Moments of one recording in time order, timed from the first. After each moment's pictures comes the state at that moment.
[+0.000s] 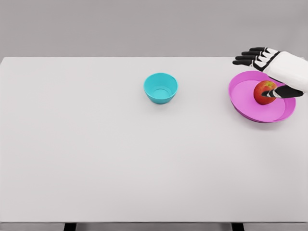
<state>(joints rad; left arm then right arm) 0.03 0.00 -0.24 -0.20 0.21 -0.02 -0.14 -0.43 -1.03 0.39 -1.60 0.25 -0.61 0.21</state>
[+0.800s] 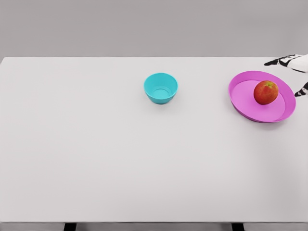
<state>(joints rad) 0.03 0.00 -0.24 -0.20 0.21 -0.02 -0.14 -0.76 -0.91 0.54 -1.04 0.25 -0.61 0.61</state>
